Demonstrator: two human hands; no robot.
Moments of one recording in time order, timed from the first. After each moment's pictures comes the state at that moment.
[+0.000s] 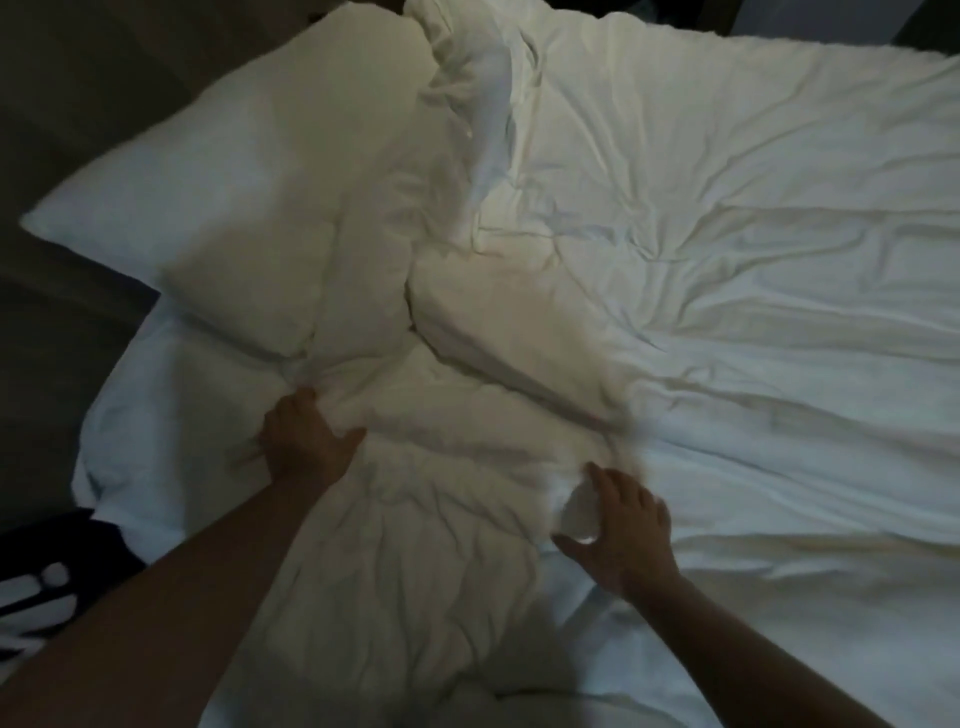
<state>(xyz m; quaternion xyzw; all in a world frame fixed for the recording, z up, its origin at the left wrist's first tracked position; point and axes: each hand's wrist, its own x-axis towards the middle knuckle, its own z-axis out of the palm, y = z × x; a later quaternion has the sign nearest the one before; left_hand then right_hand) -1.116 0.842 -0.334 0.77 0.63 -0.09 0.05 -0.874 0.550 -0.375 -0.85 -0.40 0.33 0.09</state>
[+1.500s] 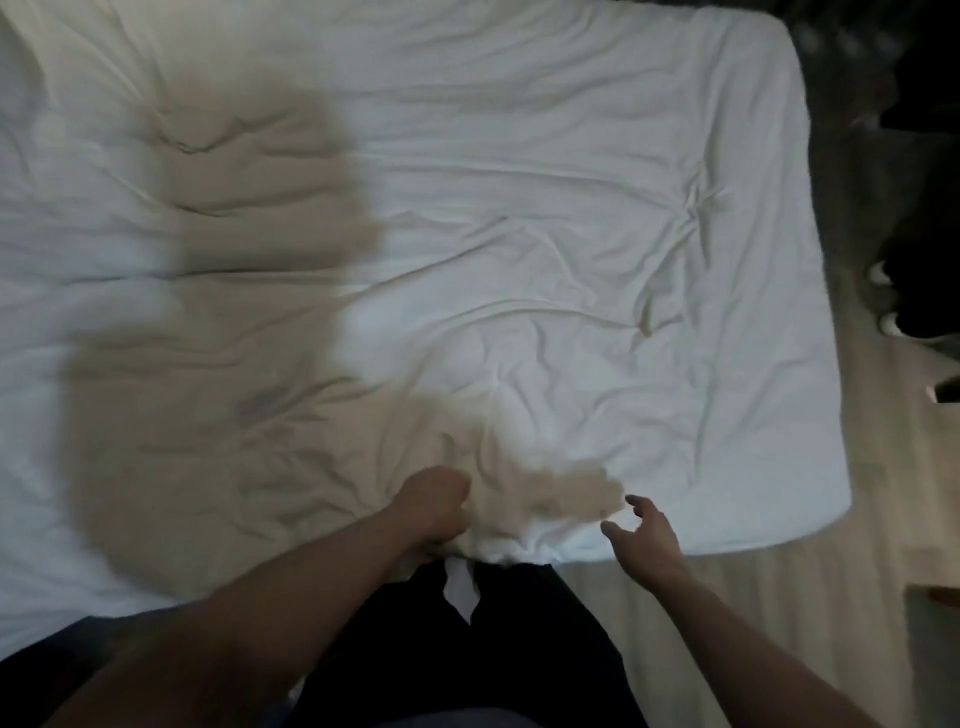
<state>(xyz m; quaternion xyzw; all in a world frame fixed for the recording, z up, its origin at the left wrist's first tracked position) -0.870 0.102 -0.225 0.88 0.11 -0.41 0.24 -0.787 -0.168 -0.200 -0.88 0.13 0.41 0.19</state>
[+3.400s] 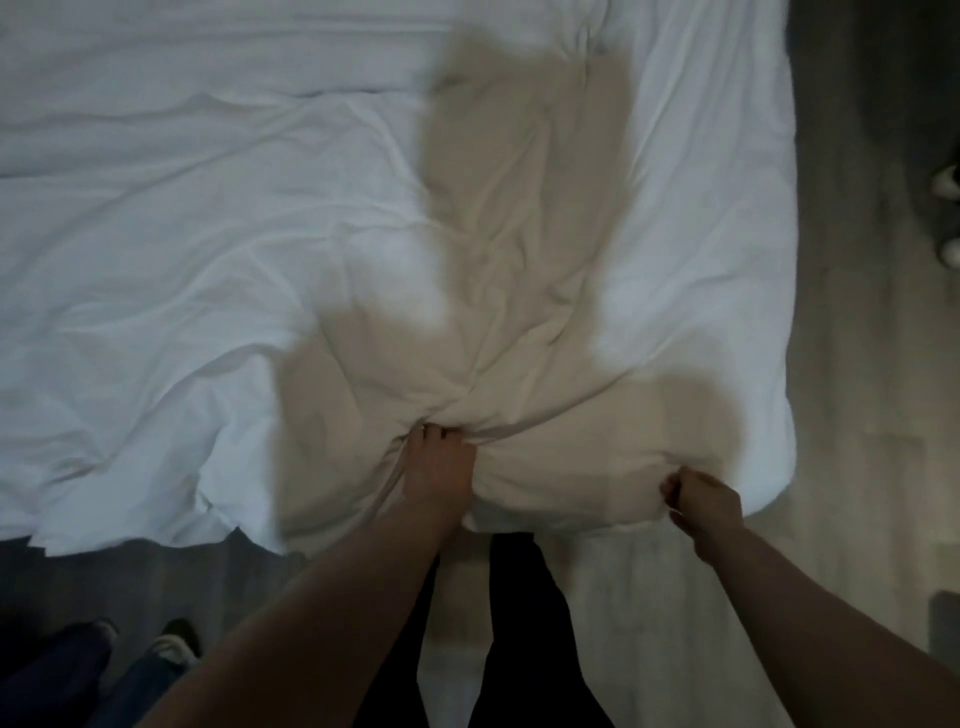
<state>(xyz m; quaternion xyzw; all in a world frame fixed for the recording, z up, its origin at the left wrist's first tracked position) -0.739 -0.228 -0.364 0.94 0.10 -0.33 -0.01 -0.604 -0.509 -0.390 -0.76 0.40 0.33 0.40</state>
